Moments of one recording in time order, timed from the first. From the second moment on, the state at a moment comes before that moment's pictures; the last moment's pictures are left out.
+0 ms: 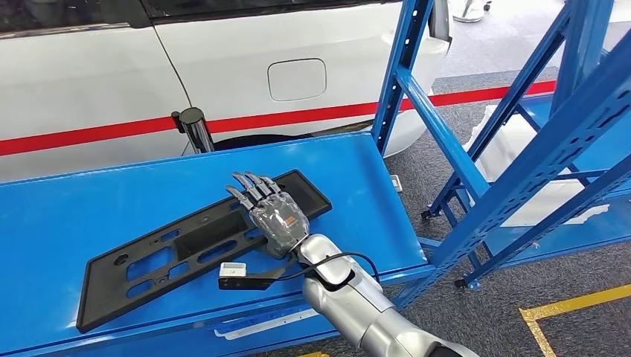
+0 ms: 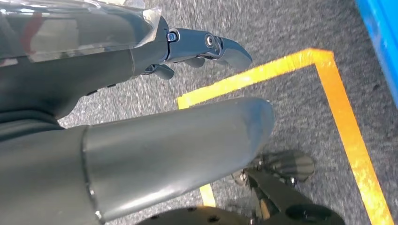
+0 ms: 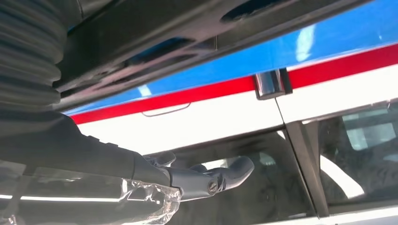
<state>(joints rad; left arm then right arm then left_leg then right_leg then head) -0.08 -0.13 0.99 -0.20 -1.17 -0.02 -0.24 -0.51 0.22 0.66 -0.90 1.08 -0.57 -0.23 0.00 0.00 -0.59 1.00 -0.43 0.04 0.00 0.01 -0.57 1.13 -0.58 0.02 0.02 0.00</state>
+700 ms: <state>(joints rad) -0.08 -0.14 0.97 -0.20 -1.17 0.04 -0.22 -0.57 0.34 0.76 -0.71 1.00 -0.46 -0.31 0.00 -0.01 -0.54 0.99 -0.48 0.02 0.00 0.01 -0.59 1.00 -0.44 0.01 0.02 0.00</state>
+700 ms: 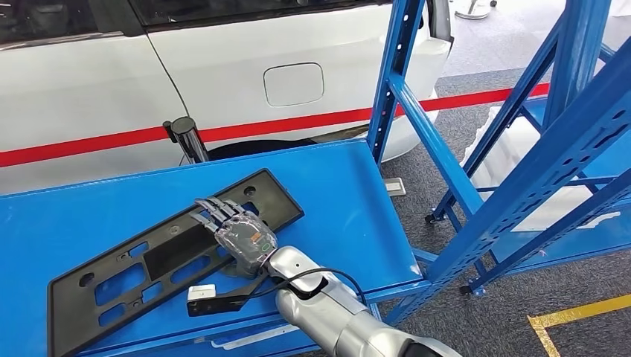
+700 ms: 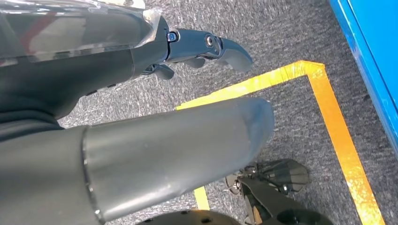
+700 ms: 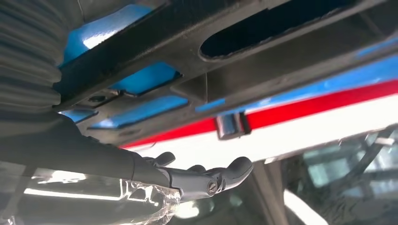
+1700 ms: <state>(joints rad) -0.08 -0.14 0.97 -0.20 -1.17 0.06 -0.21 -0.56 0.23 0.86 -1.01 1.07 -0.37 -0.21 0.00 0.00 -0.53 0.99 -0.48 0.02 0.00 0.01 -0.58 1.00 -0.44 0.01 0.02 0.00</state>
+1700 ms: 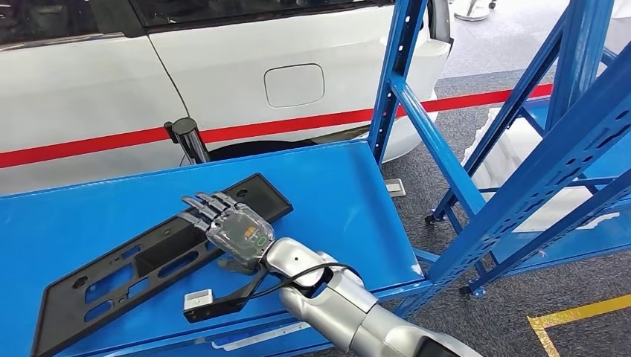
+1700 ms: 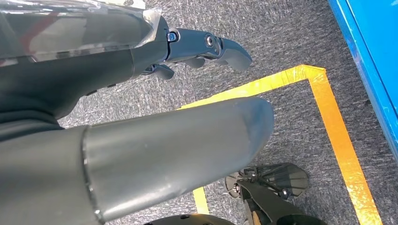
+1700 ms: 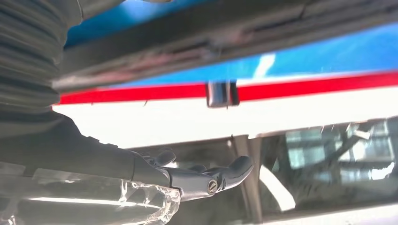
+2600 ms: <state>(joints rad) -0.08 -0.14 0.97 -0.20 -1.18 0.07 -0.22 -0.51 0.25 0.88 -1.02 1.04 -0.27 -0.26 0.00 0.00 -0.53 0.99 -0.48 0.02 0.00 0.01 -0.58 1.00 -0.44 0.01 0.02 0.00</state>
